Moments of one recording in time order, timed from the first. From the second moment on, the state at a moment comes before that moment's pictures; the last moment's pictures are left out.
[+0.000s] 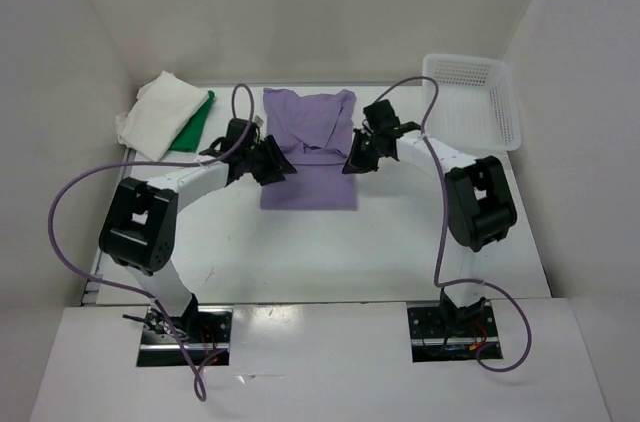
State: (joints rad) left arm -0.30 1.69 1.07 -0.14 0.31 -0.80; right arm 0.37 1.86 1.34 -0.45 -0.28 0.62
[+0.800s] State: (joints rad) left arm -0.41 1.49 0.64 -0.09 0.32 -0.82; right arm 0.46 1.60 0.81 -0.38 -0.24 0.75
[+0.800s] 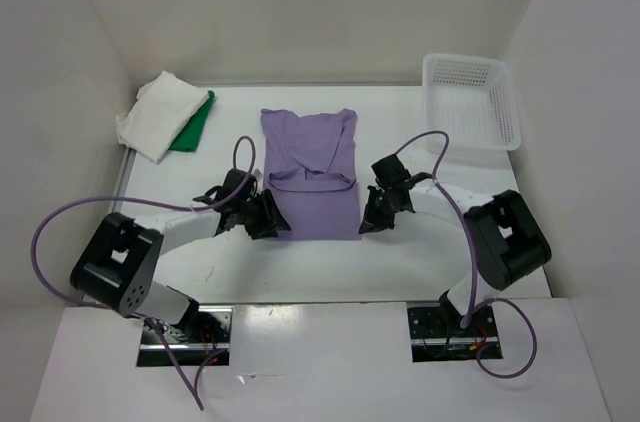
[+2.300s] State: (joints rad) left arm -0.41 1.29 0.63 -0.28 0.21 -0.82; right arm 0.66 2.12 1.70 -0.34 0.20 0.63
